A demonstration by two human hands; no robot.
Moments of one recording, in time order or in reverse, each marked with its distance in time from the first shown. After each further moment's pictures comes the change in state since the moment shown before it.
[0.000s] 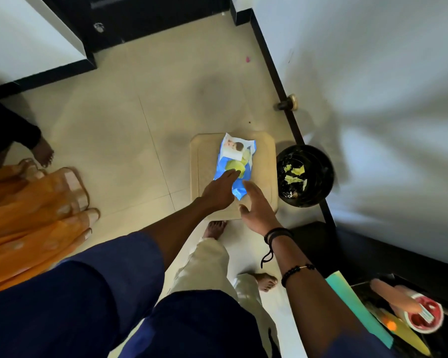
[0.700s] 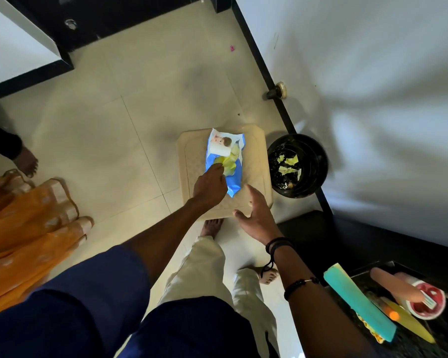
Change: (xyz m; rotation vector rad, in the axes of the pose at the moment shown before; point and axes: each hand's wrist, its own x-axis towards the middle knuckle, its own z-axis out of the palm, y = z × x) left_hand 0.016 0.007 0.009 -0.063 0.269 -0.122; right_hand -0.014 0.024 0.006 0.226 0.070 0.118
